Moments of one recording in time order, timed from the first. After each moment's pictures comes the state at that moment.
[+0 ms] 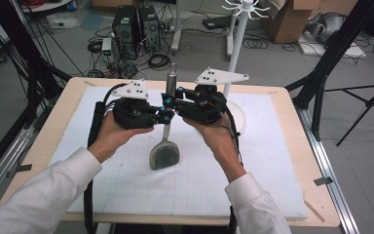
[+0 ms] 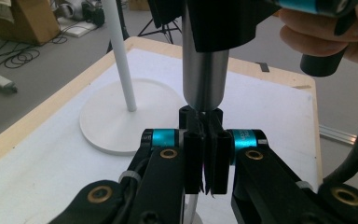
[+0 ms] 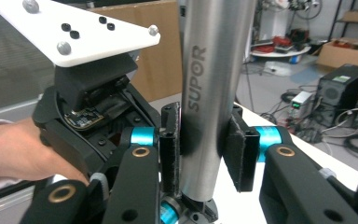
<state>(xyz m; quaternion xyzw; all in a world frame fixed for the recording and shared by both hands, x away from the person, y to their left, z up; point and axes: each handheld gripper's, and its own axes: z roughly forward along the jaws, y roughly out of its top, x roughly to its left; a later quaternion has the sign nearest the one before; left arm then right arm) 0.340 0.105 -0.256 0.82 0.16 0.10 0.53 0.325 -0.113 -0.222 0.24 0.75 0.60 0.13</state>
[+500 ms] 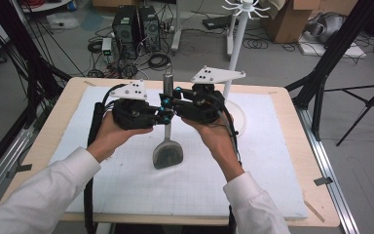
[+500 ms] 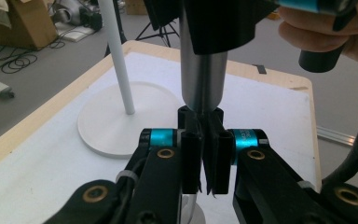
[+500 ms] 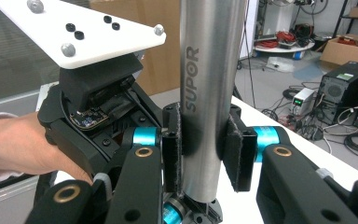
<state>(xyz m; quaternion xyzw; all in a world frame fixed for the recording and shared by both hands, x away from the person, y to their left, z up) 0.339 0.106 -0.259 0.82 0.15 0.09 0.54 0.325 -0.109 -0.219 0.23 0.76 0.59 0.13</state>
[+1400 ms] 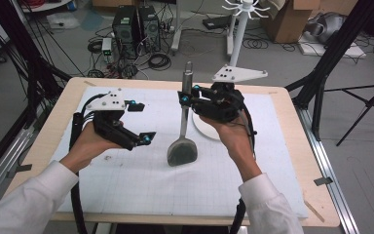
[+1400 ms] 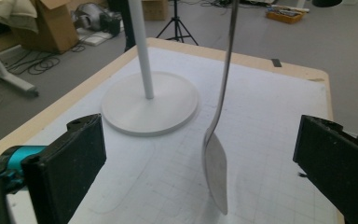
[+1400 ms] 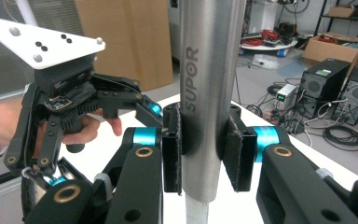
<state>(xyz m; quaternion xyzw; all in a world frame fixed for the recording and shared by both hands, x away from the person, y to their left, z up) 0.326 0.155 -0.281 0.80 0.18 0.13 0.55 0.324 -0.147 -0.214 0.25 0.76 0.58 0.15</state>
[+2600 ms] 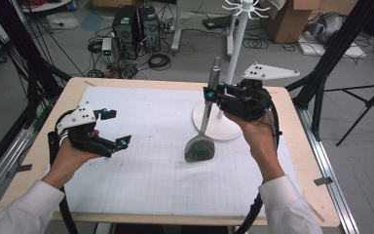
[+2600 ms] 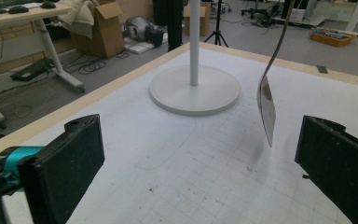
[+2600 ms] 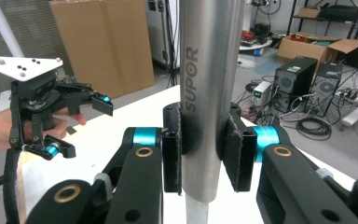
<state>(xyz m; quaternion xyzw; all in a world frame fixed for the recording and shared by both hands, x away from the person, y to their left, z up) 0.312 0.213 -0.323 0.76 0.24 0.19 0.57 0.322 -0.195 -0.205 0.28 0.74 0.58 0.17</state>
